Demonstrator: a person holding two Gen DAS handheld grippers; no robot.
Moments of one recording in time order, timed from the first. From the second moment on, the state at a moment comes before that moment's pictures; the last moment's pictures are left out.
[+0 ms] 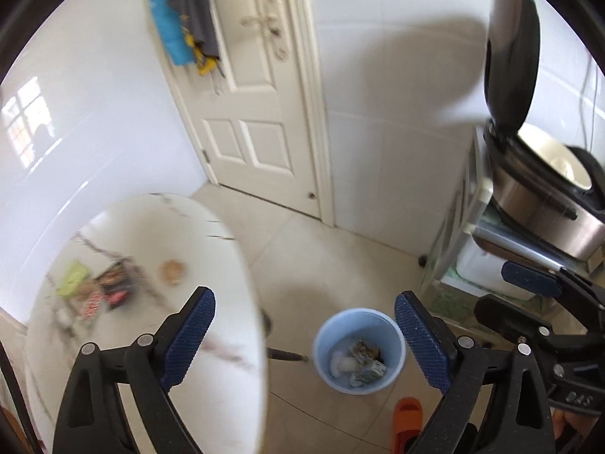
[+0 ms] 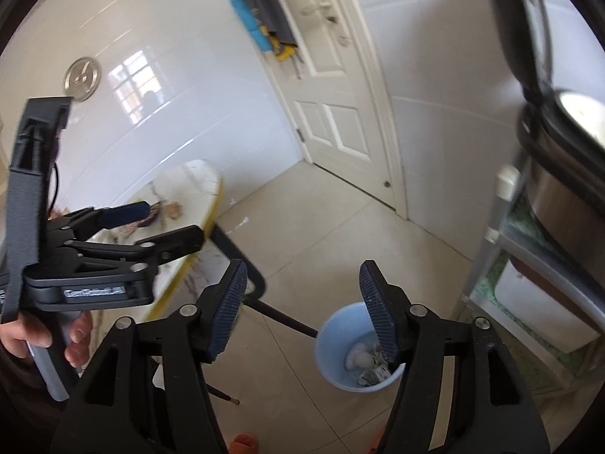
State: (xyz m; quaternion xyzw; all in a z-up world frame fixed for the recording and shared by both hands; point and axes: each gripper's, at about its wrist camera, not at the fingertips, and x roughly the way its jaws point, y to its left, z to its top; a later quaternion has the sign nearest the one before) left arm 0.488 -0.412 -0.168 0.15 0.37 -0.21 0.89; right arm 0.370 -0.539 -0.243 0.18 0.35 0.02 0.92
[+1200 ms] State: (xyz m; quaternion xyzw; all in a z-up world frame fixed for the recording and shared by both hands) left arm 0.576 -0.016 -0.168 0.00 0.45 -0.01 0.89; right arm 0.599 -0.331 -0.277 0.01 0.45 0.10 0.89
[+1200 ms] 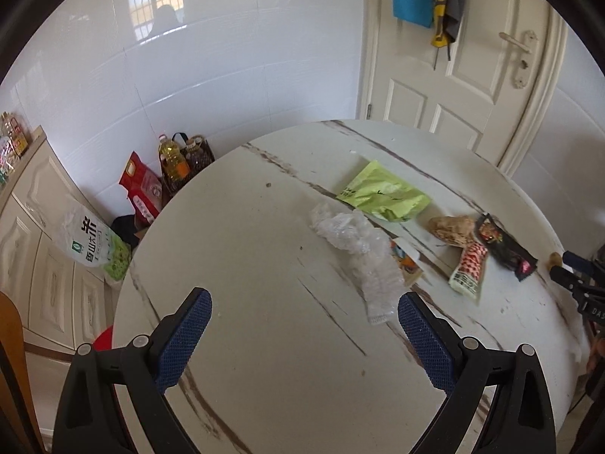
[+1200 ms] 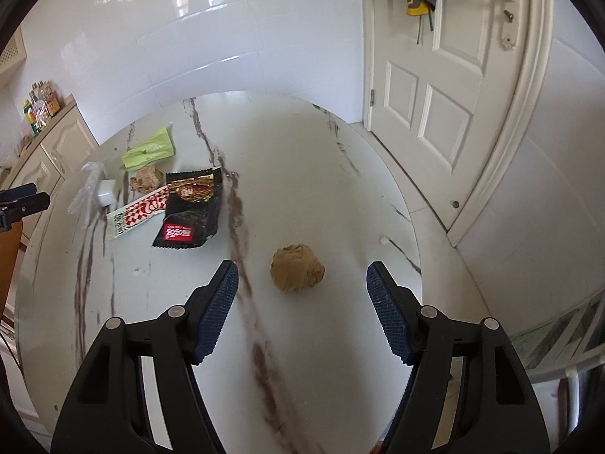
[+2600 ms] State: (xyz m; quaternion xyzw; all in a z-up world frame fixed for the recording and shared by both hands) left arm 0.572 -0.072 -0.162 -0.01 0.43 -0.10 0.90; right arm 0.521 -0.347 -0.244 0.05 0.40 0.17 0.90
